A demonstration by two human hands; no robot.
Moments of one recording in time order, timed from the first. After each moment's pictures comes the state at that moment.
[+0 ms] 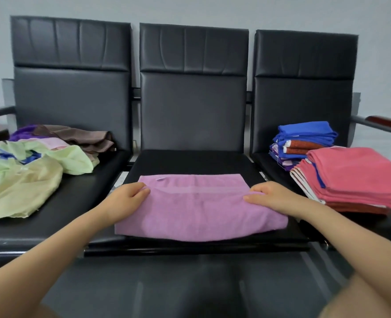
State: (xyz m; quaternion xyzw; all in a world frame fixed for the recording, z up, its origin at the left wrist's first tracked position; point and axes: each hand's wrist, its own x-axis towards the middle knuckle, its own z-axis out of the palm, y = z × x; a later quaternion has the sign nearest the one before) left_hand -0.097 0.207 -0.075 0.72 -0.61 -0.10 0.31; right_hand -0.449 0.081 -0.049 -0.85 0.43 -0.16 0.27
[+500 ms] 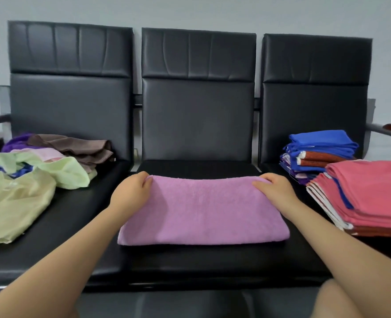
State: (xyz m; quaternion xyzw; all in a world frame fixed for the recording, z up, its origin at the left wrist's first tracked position) left_hand -0.074 0.123 -0.071 0.76 -0.55 0.04 0.33; right_hand -0.403 0.012 -0.055 -0.69 0.53 -0.38 0.29
